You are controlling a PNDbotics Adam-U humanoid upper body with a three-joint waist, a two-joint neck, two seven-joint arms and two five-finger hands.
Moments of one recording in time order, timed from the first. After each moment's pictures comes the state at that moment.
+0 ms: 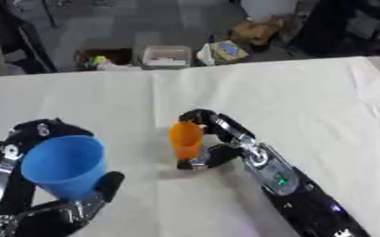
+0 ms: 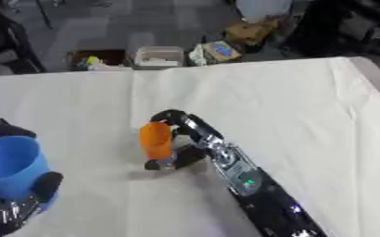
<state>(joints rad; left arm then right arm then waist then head) -0.46 0.41 -0.51 -1.98 -0.10 -0.07 0.32 -0.70 -0.28 0.24 -1.16 0.09 -0.25 0.22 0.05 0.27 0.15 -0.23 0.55</state>
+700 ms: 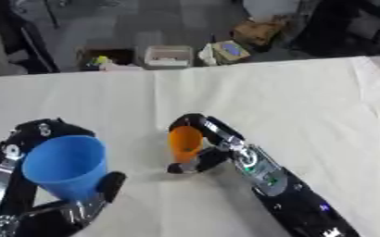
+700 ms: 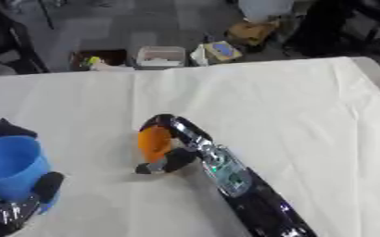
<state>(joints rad) -0.47 0.40 -0.52 -1.98 -0.10 -0.07 0.32 -0.71 -0.26 0.26 -1.13 0.11 -0.26 0.22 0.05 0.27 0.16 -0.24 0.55</state>
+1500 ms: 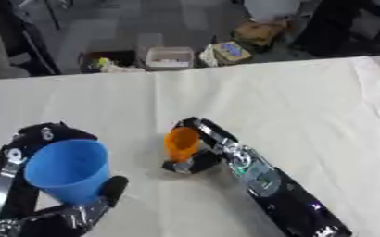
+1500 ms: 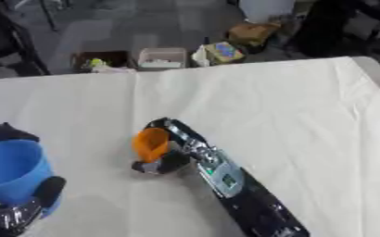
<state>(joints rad) -0.47 0.39 -0.53 -1.98 -0.10 -0.07 0.32 -0.73 -0.25 0.26 -1.09 0.15 -0.27 0.18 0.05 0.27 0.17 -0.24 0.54</state>
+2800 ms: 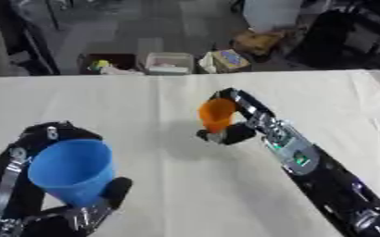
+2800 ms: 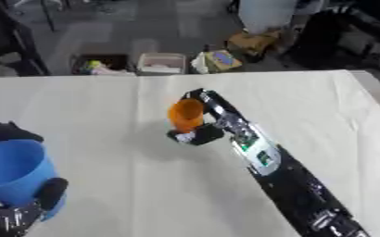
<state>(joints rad) -0.48 0.40 -0.54 -1.98 -0.05 -0.08 0.30 -0.79 -0.54 0.22 -1.19 0.22 -0.25 0.09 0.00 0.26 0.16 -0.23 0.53</state>
